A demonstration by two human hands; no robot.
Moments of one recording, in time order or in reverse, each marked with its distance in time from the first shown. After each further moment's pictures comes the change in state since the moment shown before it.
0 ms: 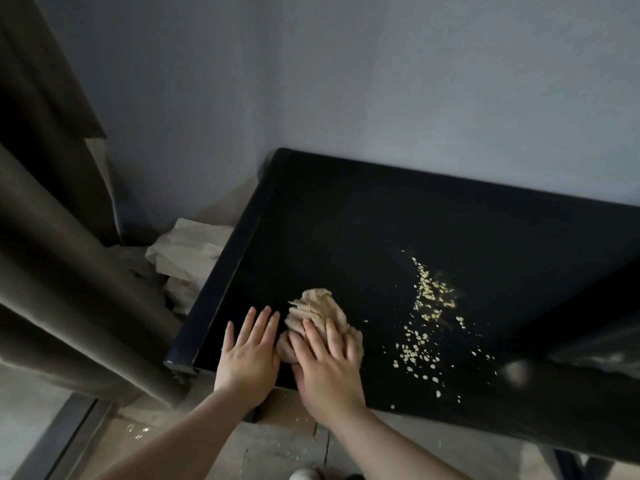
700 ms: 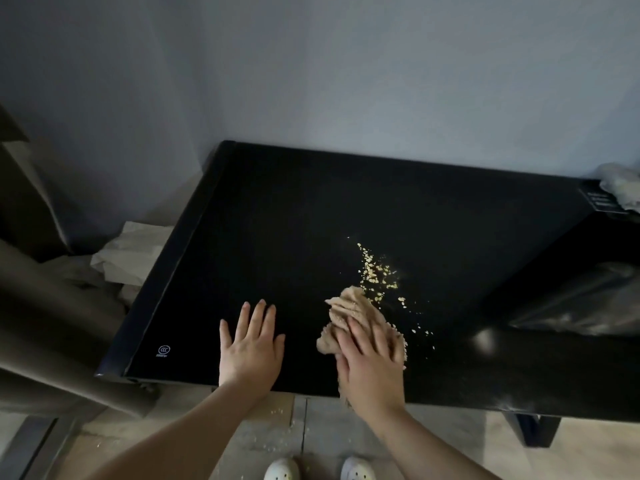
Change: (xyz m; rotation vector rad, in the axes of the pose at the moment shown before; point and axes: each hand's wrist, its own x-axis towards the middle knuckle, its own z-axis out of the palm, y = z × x) left_hand 0.012 0.090 0.010 -0.026 -0.049 -0.032; right_hand -0.060 0.119 -0.014 -0.016 0.037 0.285
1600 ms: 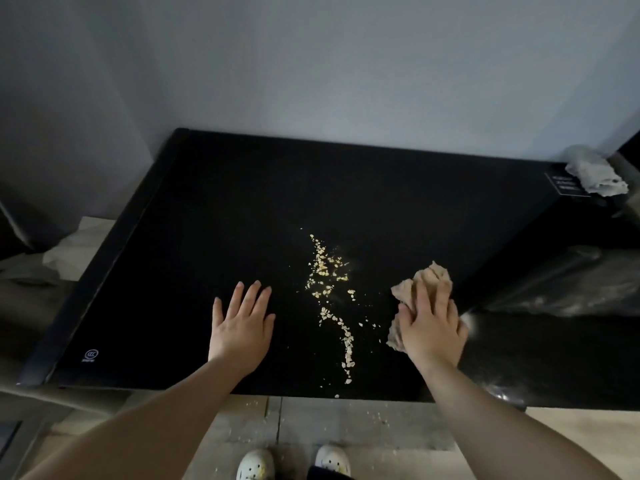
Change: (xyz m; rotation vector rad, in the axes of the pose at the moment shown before) left_hand 0.030 0.070 0.012 -0.003 0.012 0.081; right_hand 0.027 0.161 -0.029 0.051 -0.103 0.594
